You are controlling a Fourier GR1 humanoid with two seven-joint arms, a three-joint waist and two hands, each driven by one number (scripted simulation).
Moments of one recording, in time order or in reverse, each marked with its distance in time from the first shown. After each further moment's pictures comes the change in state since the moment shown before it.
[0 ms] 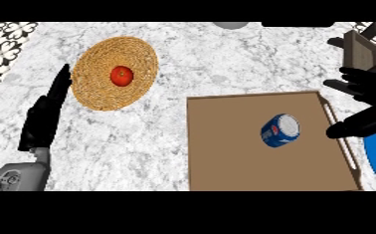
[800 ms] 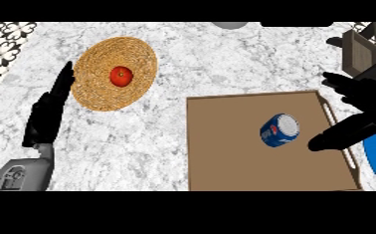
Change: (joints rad) left arm -0.027 -0.027 0.015 0.015 -0.025 -0.013 0.011; right arm -0.022 0.027 0.112 -0.092 0.155 -0.016 0.035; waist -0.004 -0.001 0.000
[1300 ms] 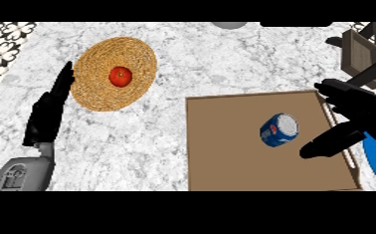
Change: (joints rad) left arm -0.008 -0.008 0.017 0.024 -0.009 -0.009 -0.020; right arm 0.048 0.051 0.029 0.017 0.038 -0.007 -0.009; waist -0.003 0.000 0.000
